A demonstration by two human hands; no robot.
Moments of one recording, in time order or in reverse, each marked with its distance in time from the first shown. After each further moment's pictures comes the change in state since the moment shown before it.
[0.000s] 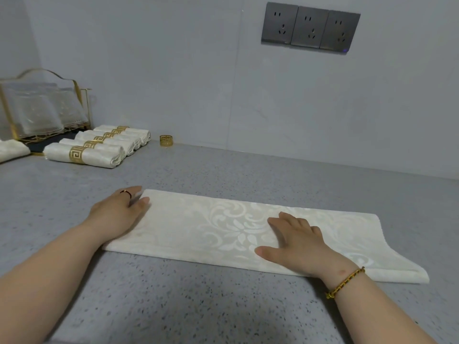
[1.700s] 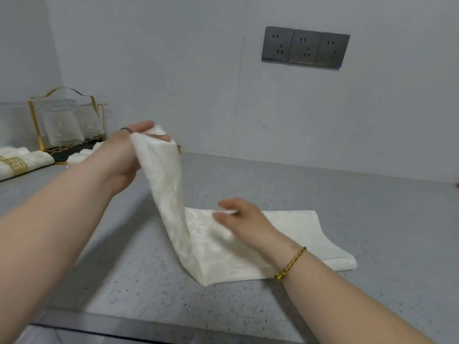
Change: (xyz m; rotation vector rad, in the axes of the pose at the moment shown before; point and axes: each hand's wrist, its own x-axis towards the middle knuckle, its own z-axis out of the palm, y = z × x) left_hand -0.050 0.082 -0.099 -1.177 0.104 0.073; right_hand -0.011 -0.094 -0.012 0.790 0.135 -0.169
